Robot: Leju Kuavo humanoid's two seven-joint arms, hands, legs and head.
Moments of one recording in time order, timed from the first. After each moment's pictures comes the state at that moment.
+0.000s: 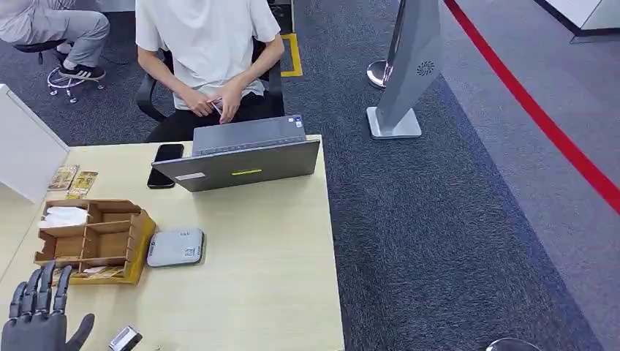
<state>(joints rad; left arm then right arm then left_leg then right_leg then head) 0.19 0.01 0.25 -1.39 -1.35 0.69 -0.46 -0.10 0.12 -0.99 -0.19 1.44 -0.23 0.09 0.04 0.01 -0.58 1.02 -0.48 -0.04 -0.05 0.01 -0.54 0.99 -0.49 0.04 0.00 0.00</state>
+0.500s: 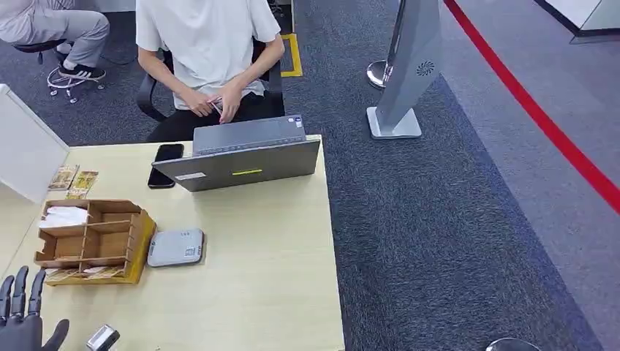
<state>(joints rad) 0.10 0.01 0.41 -1.27 -1.39 0.69 -0.52 -0.10 0.12 -0.97 -0.19 1.47 -0.22 0.09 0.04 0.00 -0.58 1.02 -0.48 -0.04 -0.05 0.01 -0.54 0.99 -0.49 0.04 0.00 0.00</state>
